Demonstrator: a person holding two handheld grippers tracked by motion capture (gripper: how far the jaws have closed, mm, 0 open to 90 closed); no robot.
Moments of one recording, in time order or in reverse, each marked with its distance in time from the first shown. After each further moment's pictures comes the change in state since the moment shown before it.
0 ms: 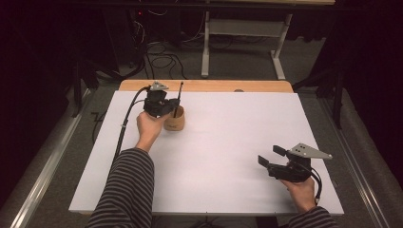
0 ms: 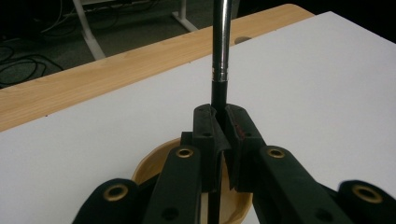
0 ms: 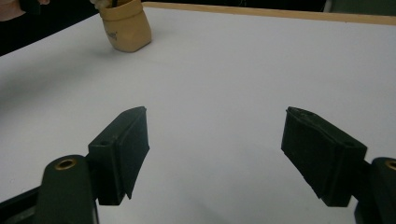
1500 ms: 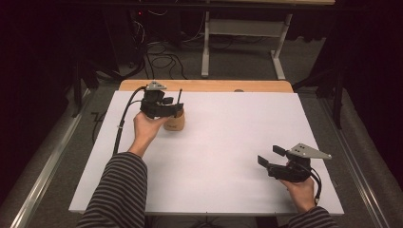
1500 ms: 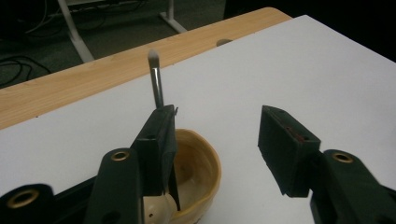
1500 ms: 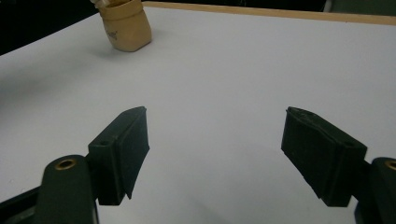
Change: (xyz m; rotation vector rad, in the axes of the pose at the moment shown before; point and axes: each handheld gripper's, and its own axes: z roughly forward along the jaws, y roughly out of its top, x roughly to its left) left arm -0.011 0.007 -0.027 -0.010 -0.052 0.003; right arm 0.001 0.000 0.001 0.001 -0.002 -0.001
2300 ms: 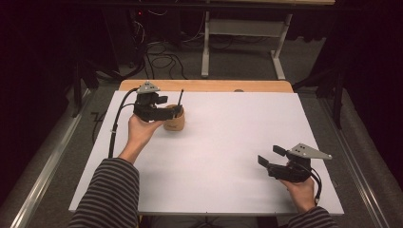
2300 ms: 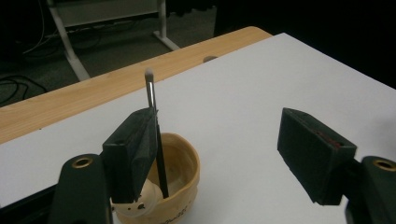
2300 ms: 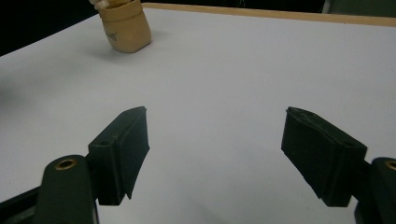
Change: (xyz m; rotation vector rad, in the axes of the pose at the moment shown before) left arm -0.013 -0.002 -0.033 -0.078 -0.033 0.027; right arm 0.001 0.000 -0.001 -0.005 -0.003 0.001
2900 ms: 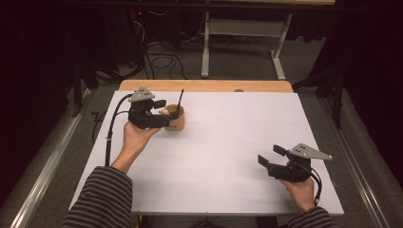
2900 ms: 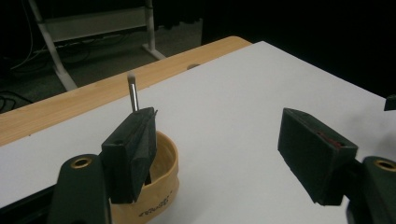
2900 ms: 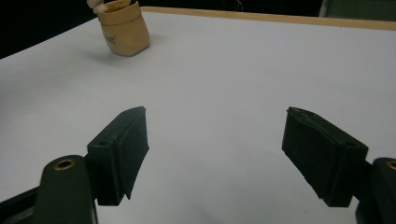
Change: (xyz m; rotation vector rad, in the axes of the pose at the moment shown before) left arm -0.012 -0.011 -0.024 -0.054 -0.043 0.021; right arm 0.000 0.000 0.000 -0.015 -0.008 0.000
